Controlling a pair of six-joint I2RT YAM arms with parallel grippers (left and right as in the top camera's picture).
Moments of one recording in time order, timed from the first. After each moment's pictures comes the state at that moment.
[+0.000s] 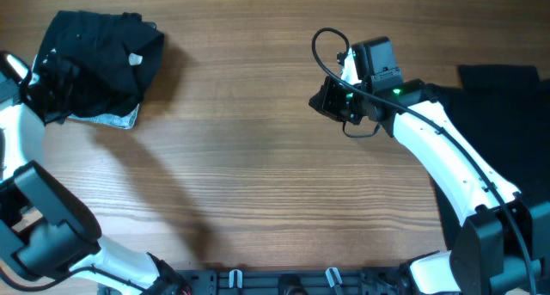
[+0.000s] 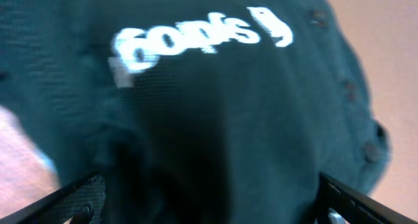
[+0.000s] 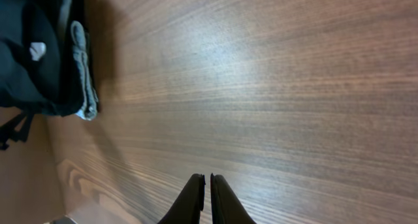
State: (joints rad) left arm 0.60 1.83 1.31 -0.40 0.39 -0.59; right arm 0.32 1.61 1.19 -0.59 -0.45 0.65
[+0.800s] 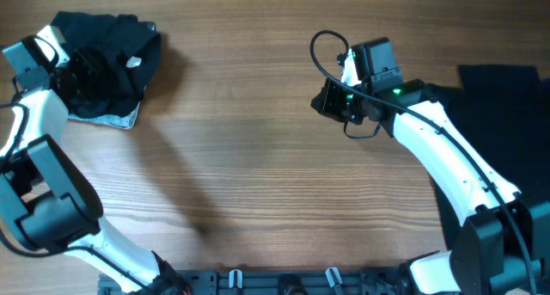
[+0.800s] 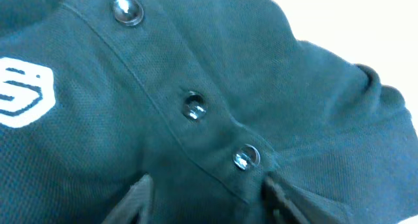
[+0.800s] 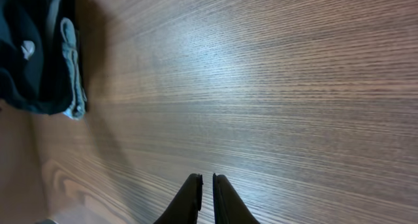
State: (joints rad) left arm 0.48 1.95 1.33 -0.17 0.39 -0.24; right arm 0.32 1.61 1.19 -0.60 -0.42 0.59
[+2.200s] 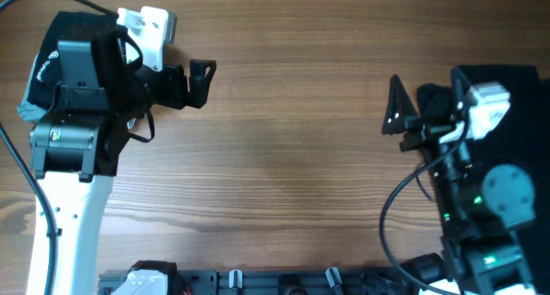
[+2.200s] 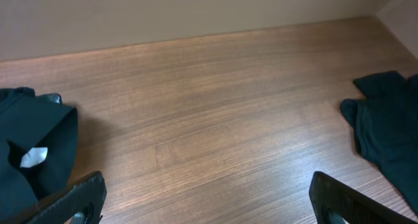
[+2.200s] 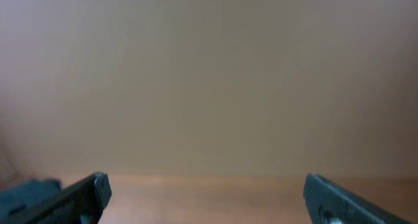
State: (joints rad) left arm -0.10 1.25 1.45 -0.84 0.31 0.01; right arm 0.27 0.60 0.67 0.02 0.09 0.13
